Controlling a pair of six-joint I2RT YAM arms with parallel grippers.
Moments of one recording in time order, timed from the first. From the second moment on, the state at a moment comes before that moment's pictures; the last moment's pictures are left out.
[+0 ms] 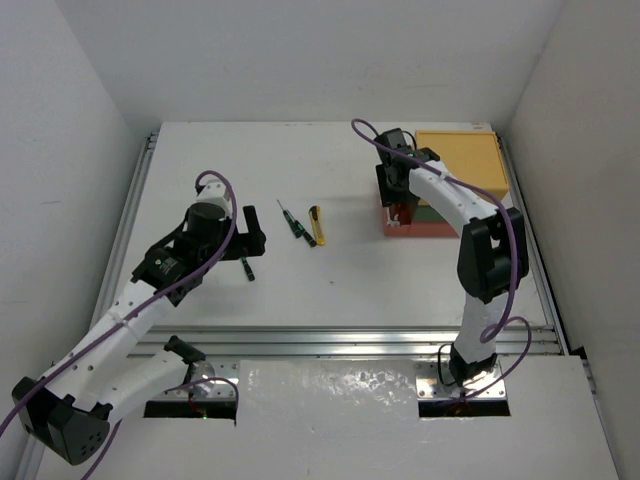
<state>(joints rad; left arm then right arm) -0.45 0.89 0.87 -0.61 -0.22 -0.46 0.35 1.92 1.57 -0.76 0.33 0.15</state>
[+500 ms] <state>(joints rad) -0.45 0.87 0.87 -0.60 -0.21 -0.46 0.43 1.74 1.45 -0.67 0.24 0.17</state>
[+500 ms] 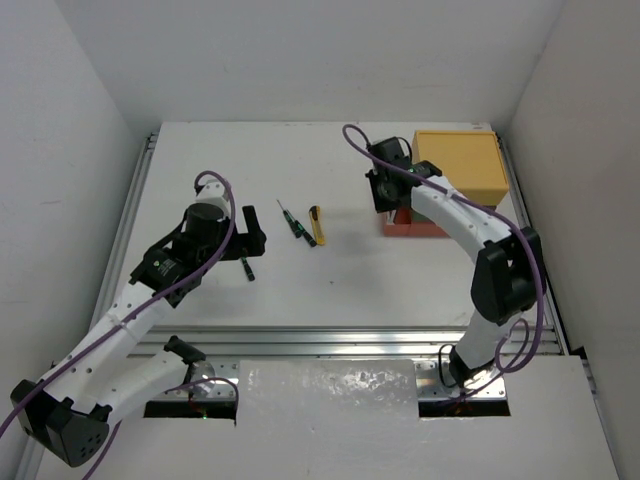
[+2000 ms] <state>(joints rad) -0.45 0.88 0.86 -0.58 -0.16 -0.44 0.39 2.38 1.86 -0.67 0.71 -0.07</state>
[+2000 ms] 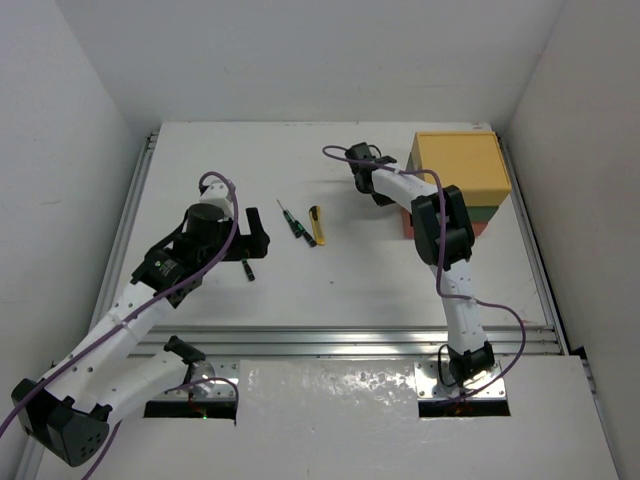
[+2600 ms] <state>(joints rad) -0.45 0.88 0.86 -0.58 -0.16 -0.44 0.39 2.38 1.84 -0.68 0.78 -0.09</state>
